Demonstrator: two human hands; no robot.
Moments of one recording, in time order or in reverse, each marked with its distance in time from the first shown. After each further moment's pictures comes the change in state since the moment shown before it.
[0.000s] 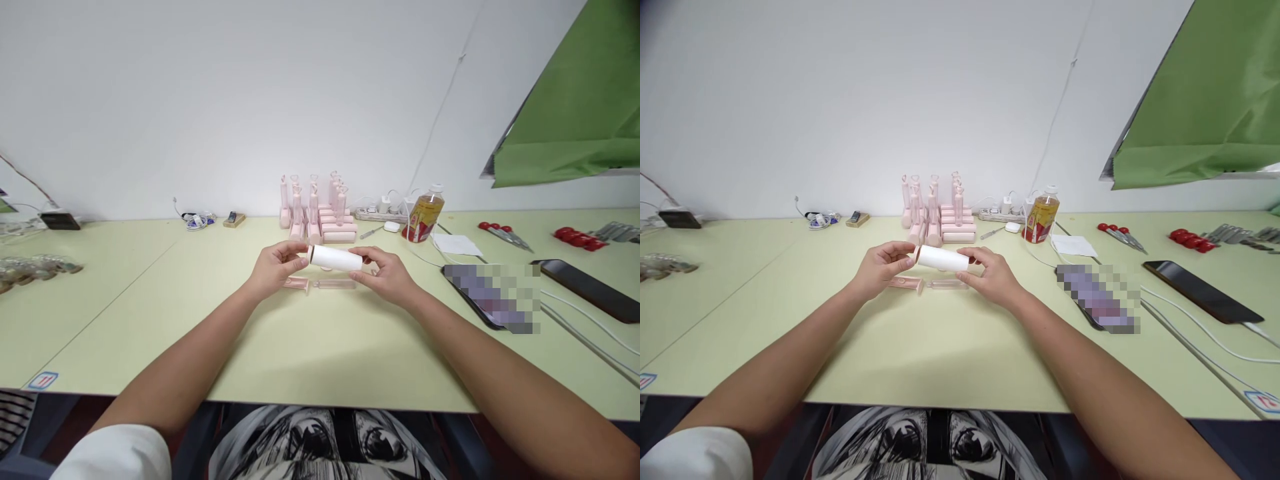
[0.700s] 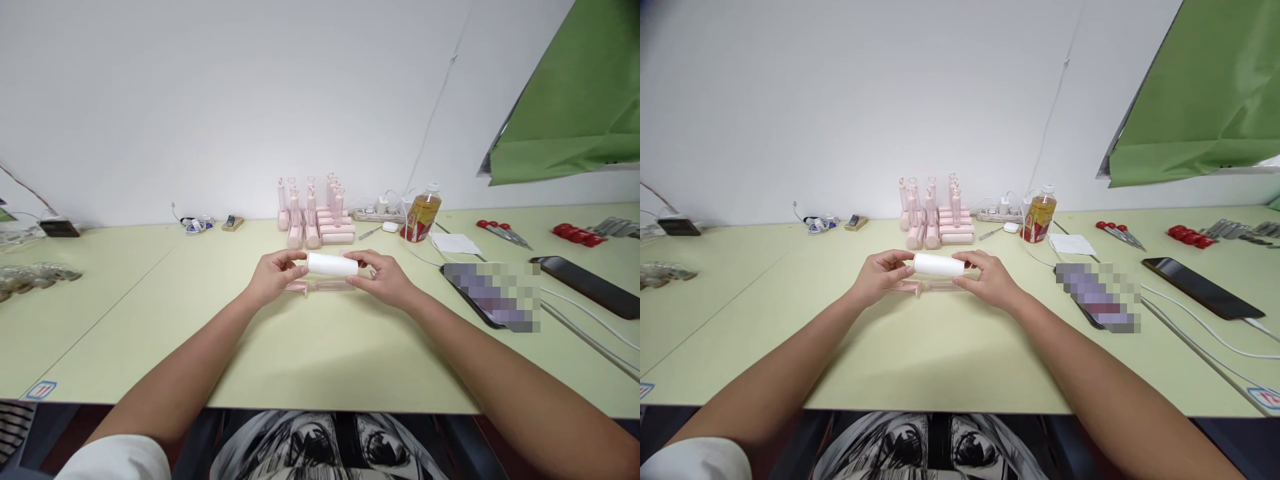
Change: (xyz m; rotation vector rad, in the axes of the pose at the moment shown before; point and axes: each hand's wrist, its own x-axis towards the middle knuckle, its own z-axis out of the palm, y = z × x) left_hand -0.009 0.000 -0.001 0.066 -0.022 -0.088; right_hand 0.000 -0.001 0.001 0.004 -0.053 -0.057
